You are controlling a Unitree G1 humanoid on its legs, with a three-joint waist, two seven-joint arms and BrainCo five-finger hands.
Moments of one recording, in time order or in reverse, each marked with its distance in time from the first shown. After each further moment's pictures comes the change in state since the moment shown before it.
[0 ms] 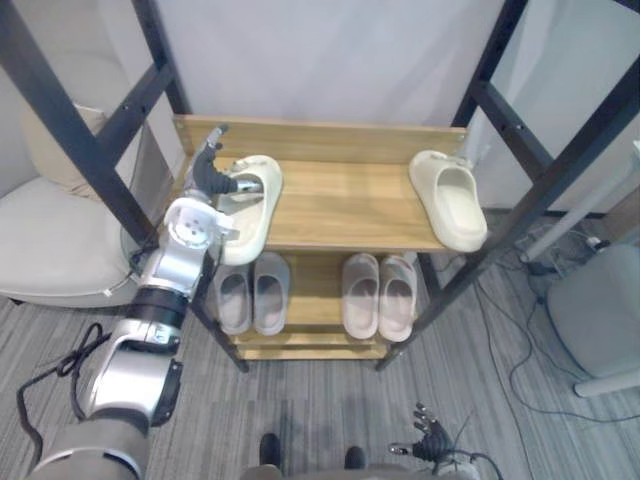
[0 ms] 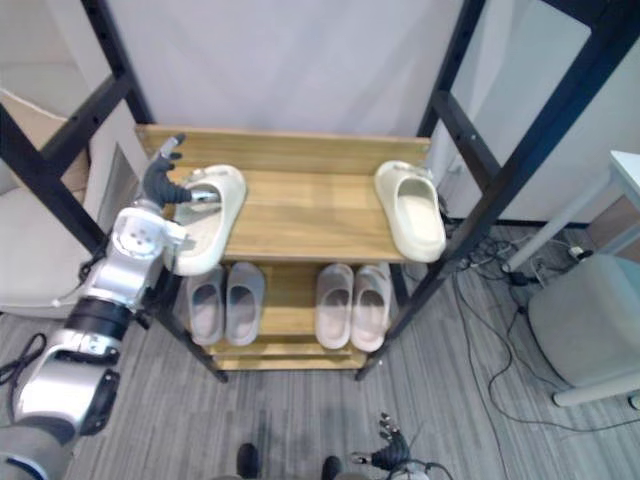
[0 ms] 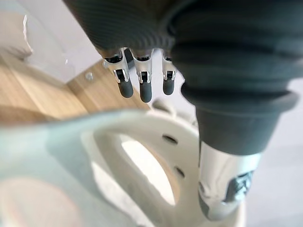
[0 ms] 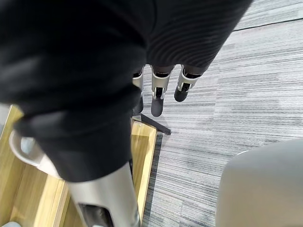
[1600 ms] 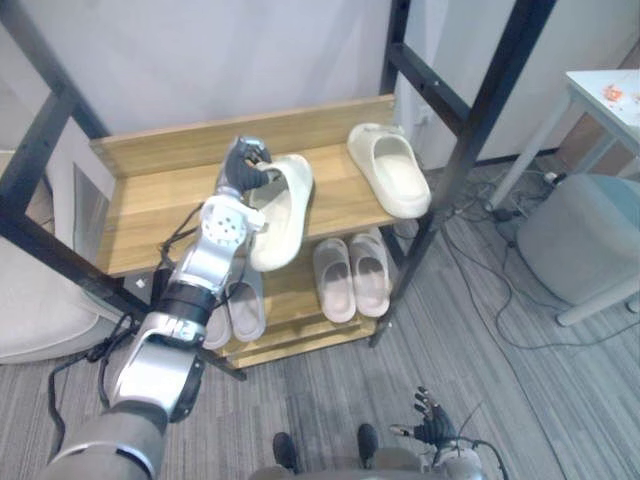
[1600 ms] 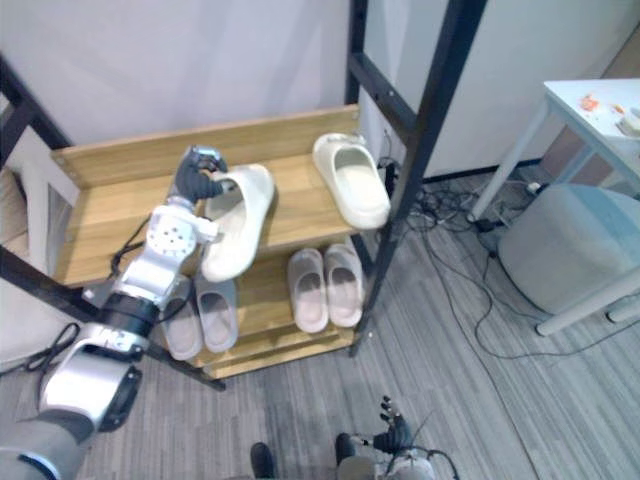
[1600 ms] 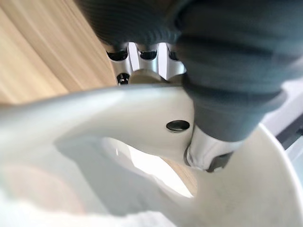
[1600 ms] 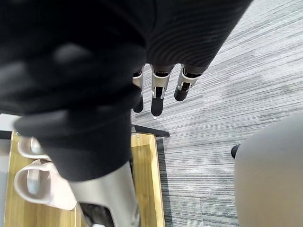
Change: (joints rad) left arm -0.051 -0.095 -0.072 -0.002 -0.054 -0.006 0.086; right arm -0.034 -0.014 -0.003 -0.027 0.077 -0.016 -0.003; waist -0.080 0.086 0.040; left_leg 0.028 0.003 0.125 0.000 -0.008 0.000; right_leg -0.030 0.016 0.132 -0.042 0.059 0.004
